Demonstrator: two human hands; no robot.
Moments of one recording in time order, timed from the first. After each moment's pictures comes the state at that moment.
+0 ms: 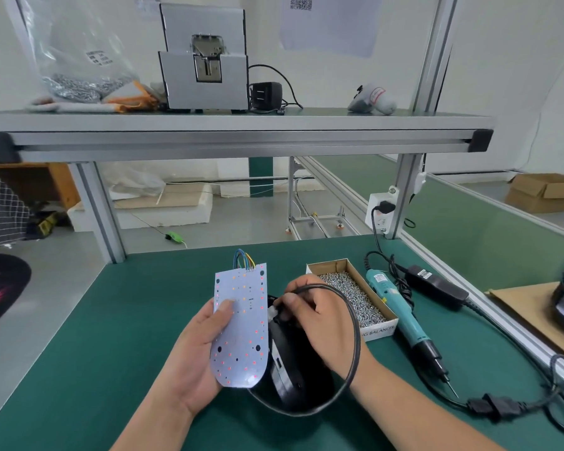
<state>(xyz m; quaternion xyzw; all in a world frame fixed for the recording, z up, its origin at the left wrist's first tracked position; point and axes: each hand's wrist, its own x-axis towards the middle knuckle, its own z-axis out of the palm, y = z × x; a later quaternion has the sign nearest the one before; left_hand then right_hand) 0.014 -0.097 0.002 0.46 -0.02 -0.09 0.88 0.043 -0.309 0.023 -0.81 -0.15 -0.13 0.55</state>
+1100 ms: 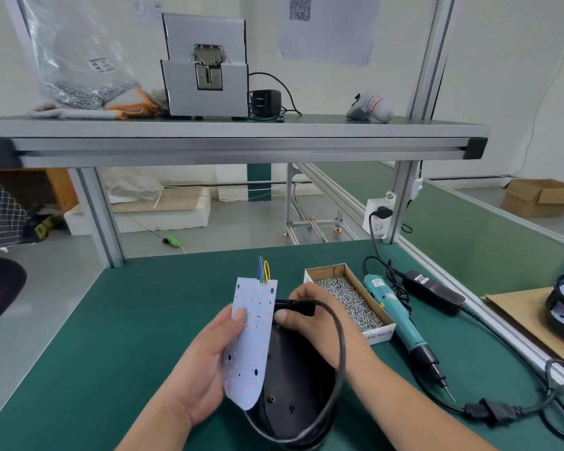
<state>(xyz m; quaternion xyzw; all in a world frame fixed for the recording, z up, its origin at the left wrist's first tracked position) 0.007 -0.106 0.005 0.50 -0.06 -0.14 0.85 0.037 -0.317 0.038 -0.82 -0.09 -0.04 0.57</state>
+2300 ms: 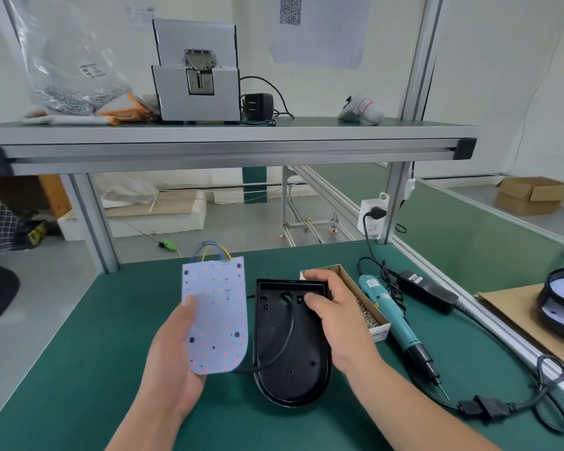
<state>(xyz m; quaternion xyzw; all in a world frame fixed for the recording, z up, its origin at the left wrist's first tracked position) 0.009 -0.090 0.016 0.48 0.08 0.04 0.87 0.050 -0.328 0.026 -0.63 -0.02 -0.04 0.77</state>
